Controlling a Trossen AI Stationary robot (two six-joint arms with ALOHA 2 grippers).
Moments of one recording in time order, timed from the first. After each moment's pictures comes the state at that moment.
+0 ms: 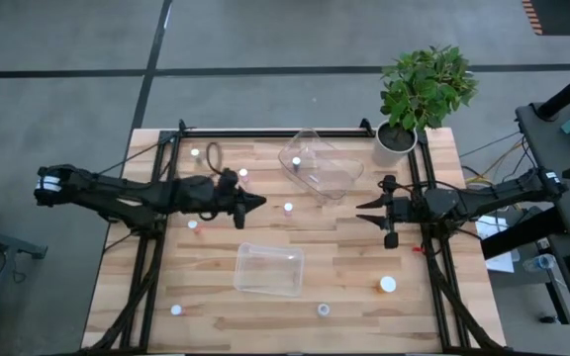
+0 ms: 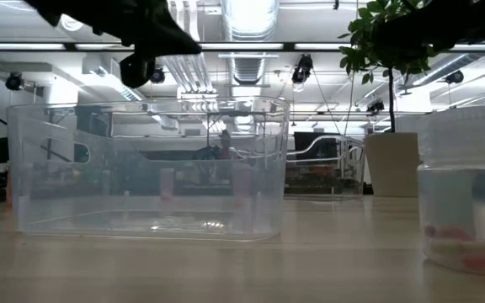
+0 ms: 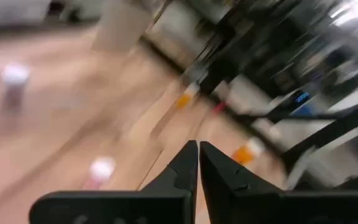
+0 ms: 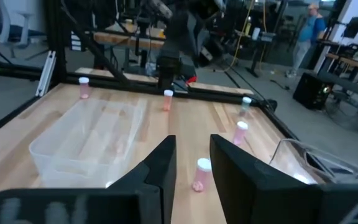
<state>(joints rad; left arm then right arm) -0.03 1.07 0.69 0.07 -0.19 -0.71 0.23 0.58 0.31 0.18 0.25 -0.14</state>
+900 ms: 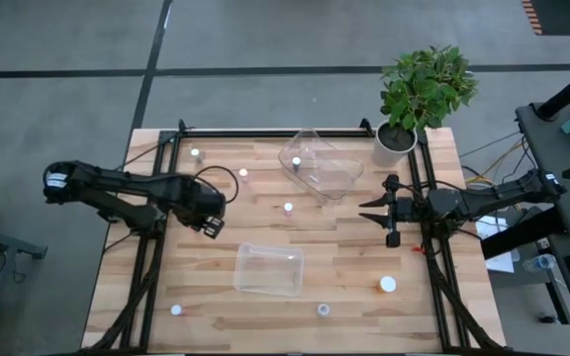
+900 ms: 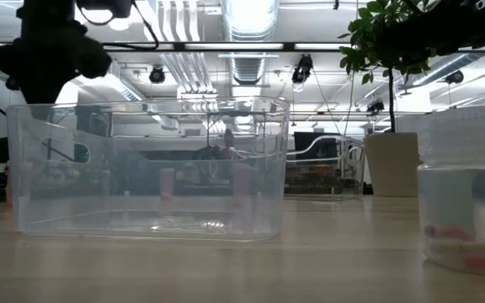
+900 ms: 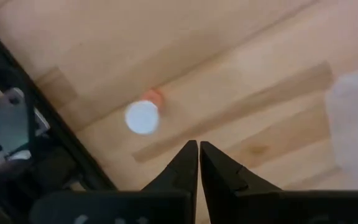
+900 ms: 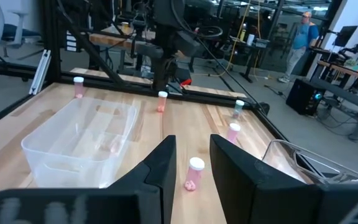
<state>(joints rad) -0.06 1.19 0.96 -1.30 -0.02 -1.14 0.23 0.52 0.28 0.17 0.26 -0.17</state>
